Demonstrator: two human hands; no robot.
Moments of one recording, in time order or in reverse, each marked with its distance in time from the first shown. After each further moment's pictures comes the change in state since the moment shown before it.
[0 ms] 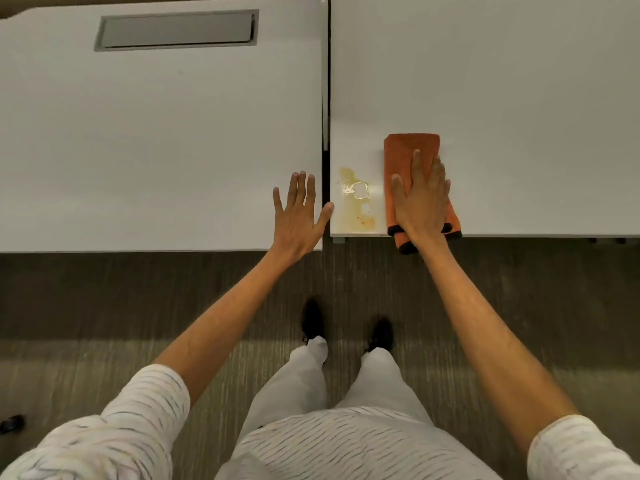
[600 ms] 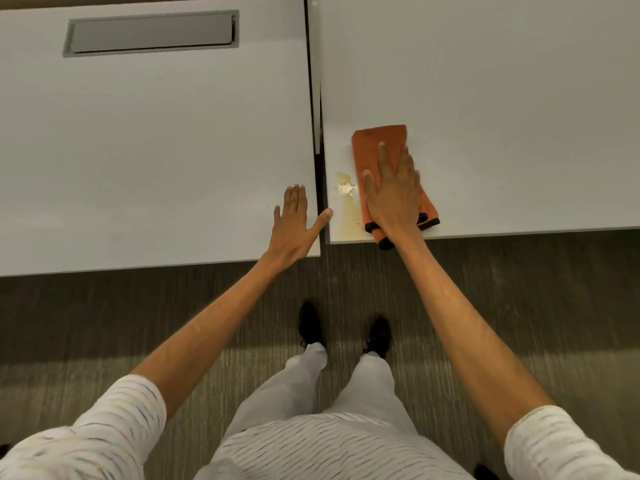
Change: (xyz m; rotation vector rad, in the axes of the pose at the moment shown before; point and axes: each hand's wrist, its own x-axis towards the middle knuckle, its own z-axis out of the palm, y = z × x) left_hand 0.009 -0.012 -0.003 -0.310 -0.181 -0.034; right_hand 0.008 -0.047 0.016 -0.024 -0.033 -0.045
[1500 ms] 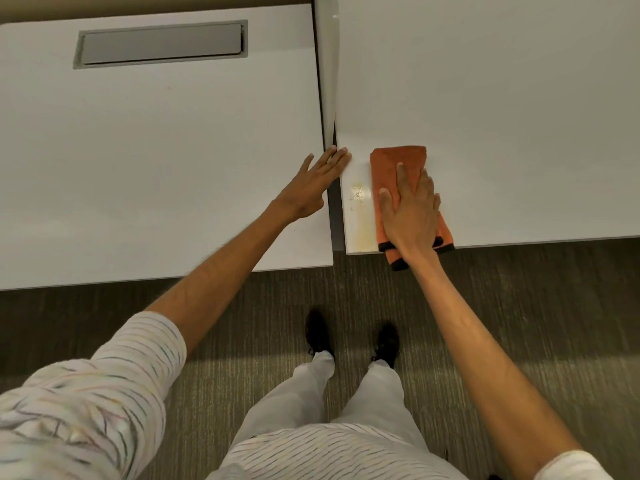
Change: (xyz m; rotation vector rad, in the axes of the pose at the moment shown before) left_hand 0.082 0.010 -0.067 0.384 -0.058 0.528; right_hand -0.016 -0.001 0.004 0.012 0.028 0.086
